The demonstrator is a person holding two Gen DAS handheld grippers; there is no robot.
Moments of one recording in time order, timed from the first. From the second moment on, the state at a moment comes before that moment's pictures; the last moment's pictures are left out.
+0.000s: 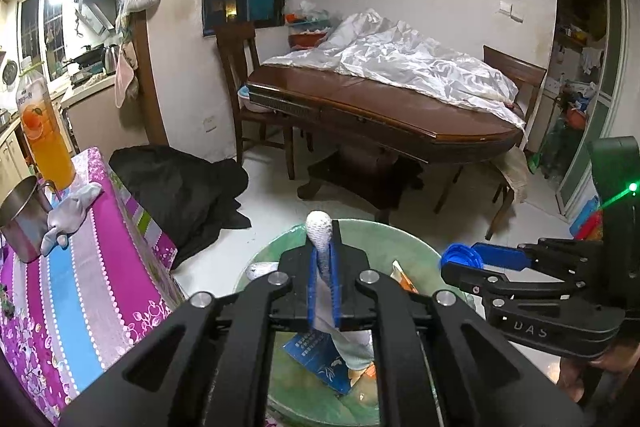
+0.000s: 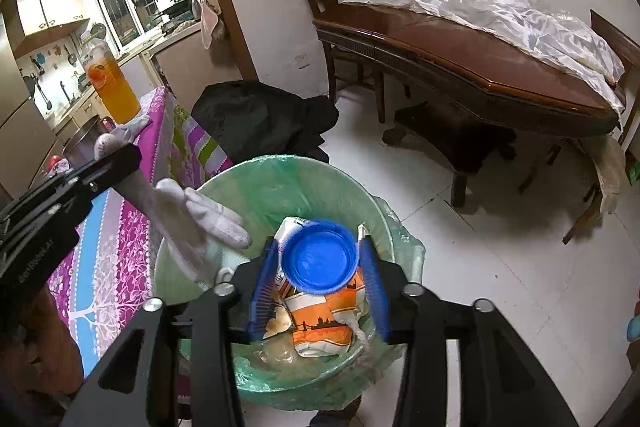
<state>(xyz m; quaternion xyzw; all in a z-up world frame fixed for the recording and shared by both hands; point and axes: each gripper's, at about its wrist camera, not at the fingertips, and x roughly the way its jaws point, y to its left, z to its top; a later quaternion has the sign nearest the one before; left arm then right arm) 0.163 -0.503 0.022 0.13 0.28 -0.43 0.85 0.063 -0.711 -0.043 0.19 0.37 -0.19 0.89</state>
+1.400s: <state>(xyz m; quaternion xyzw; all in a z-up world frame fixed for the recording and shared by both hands) 0.163 -0.479 0.025 0.13 0.28 -0.40 0.86 0.010 -0.657 -0.013 0.16 0.28 -0.21 0.92</state>
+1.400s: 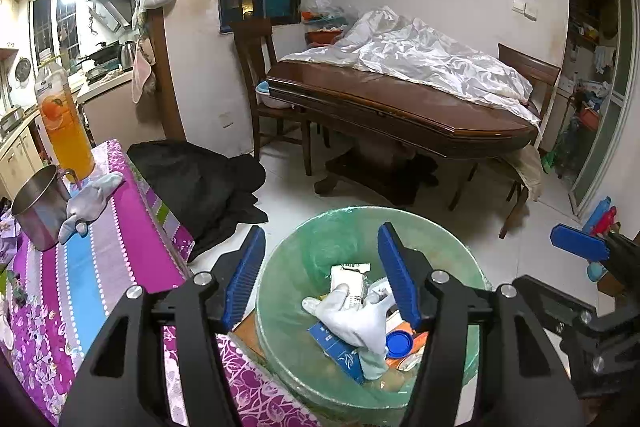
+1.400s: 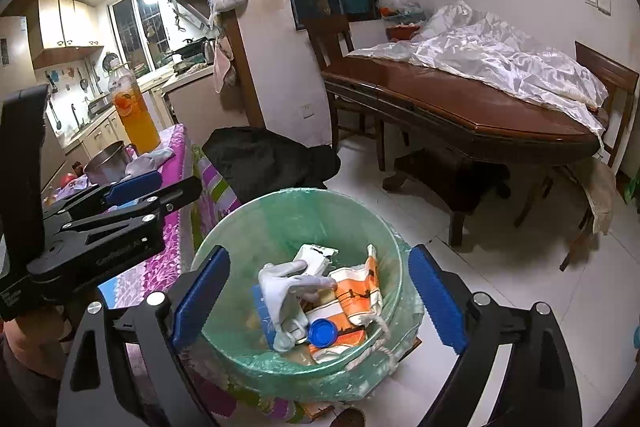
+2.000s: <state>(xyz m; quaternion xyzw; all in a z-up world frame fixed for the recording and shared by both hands) 0.137 -0.428 0.025 0.13 0.27 -0.41 0.86 -0.040 -0.590 -0.005 0.12 0.21 -0.24 0.94</state>
